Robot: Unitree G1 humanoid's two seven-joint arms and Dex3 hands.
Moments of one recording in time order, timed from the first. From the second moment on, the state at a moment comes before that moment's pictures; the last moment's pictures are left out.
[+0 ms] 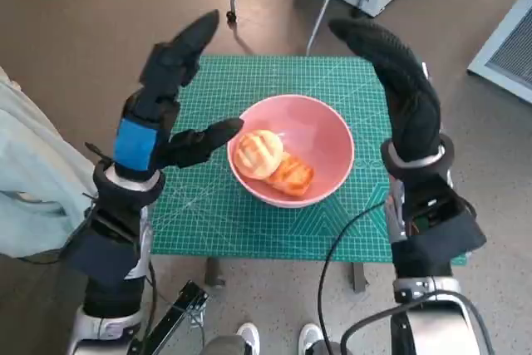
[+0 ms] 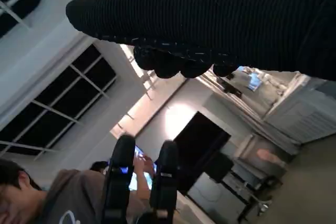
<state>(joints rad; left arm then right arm) -0.49 0.23 0.04 0.08 -0.05 -0.56 -0.21 -0.82 -0.13 -0.06 0.64 0.08 -1.00 0.24</state>
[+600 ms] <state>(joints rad) -0.51 0.21 0.06 0.18 -0.09 -0.64 -0.23 -0.82 -0.10 -0.03 0.61 0.12 -0.96 0.28</state>
